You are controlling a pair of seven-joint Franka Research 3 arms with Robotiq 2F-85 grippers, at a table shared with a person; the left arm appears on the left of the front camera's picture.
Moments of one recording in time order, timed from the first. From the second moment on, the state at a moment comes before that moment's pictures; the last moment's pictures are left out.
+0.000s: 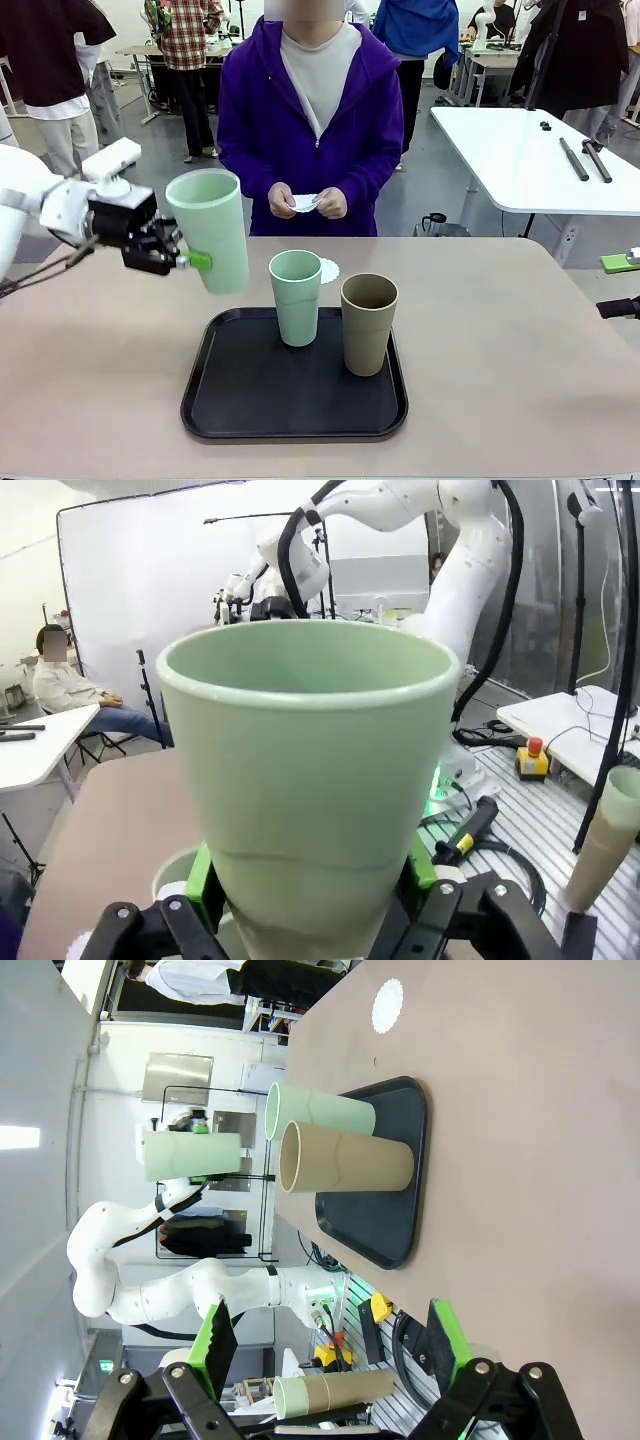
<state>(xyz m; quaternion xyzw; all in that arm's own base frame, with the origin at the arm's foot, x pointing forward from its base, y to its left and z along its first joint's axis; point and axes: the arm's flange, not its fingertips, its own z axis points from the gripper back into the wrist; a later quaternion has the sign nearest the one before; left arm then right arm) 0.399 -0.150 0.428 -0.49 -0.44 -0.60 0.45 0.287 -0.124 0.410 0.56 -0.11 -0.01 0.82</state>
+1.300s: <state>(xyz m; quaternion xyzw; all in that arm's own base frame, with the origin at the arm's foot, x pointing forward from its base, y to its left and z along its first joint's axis) 0.513 -0.155 0.519 -0.44 -0.46 -0.60 0.49 0.287 -0.124 0.410 0.56 -0.11 -0.01 0.82</state>
